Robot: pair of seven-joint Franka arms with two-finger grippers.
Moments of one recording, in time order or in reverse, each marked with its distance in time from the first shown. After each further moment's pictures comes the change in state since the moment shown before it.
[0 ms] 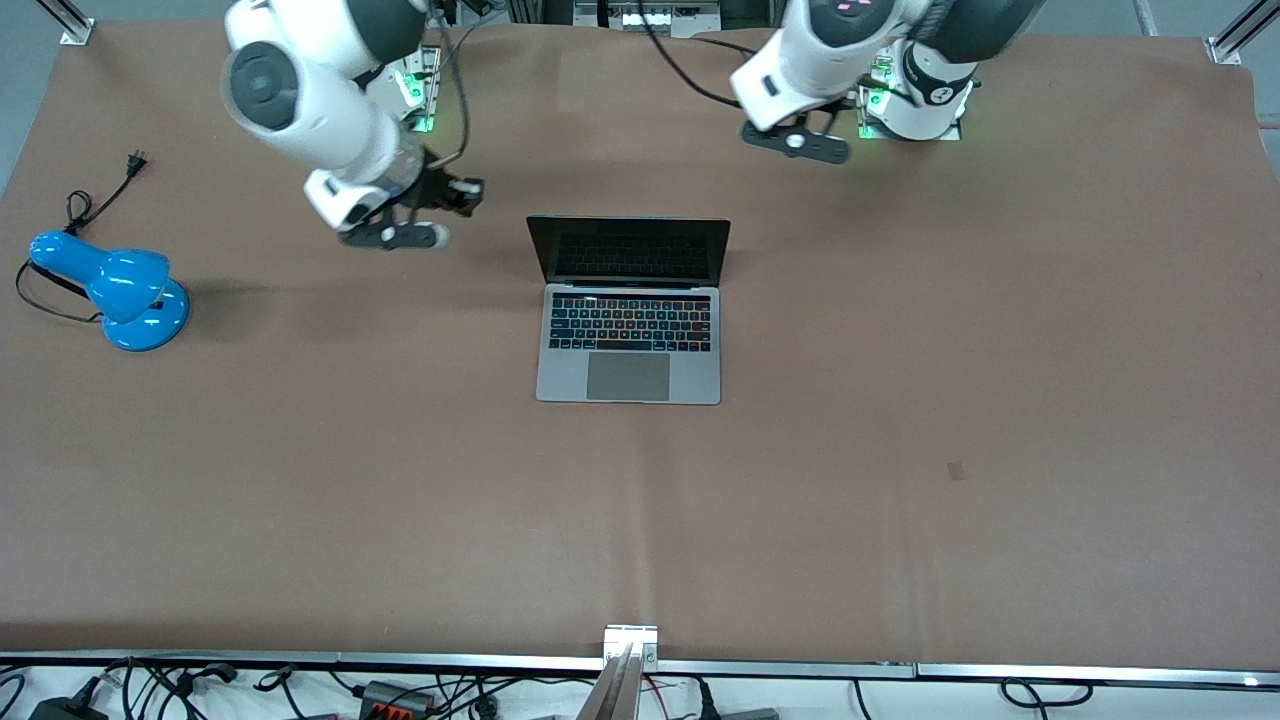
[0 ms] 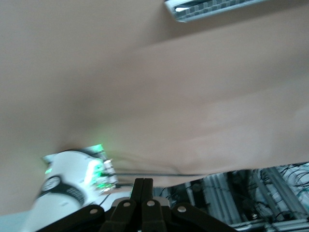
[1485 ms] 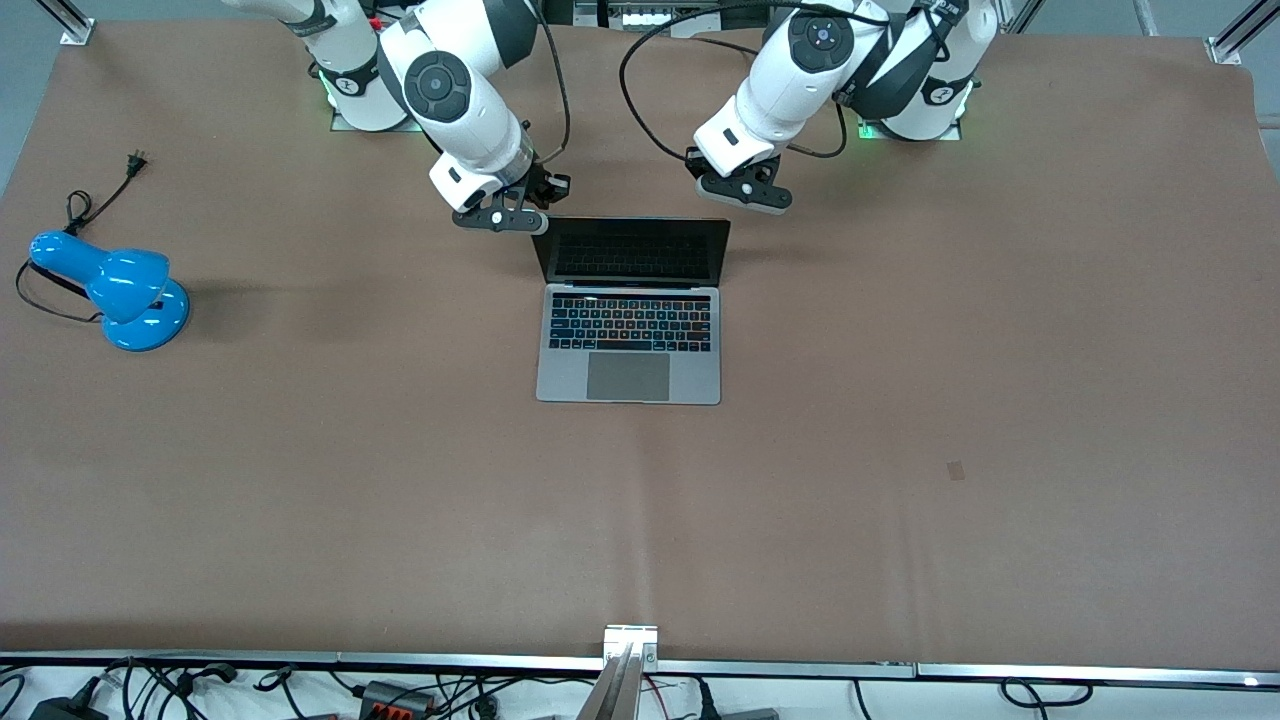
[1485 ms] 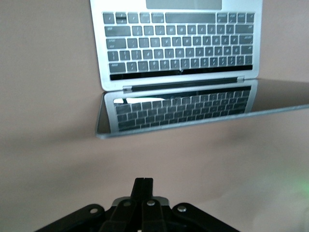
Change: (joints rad) left arm 0.022 0.033 -0.146 -0.377 -0.117 0.877 -0.027; right arm 0.221 0.109 -0.010 -0.124 0.006 0.288 0.165
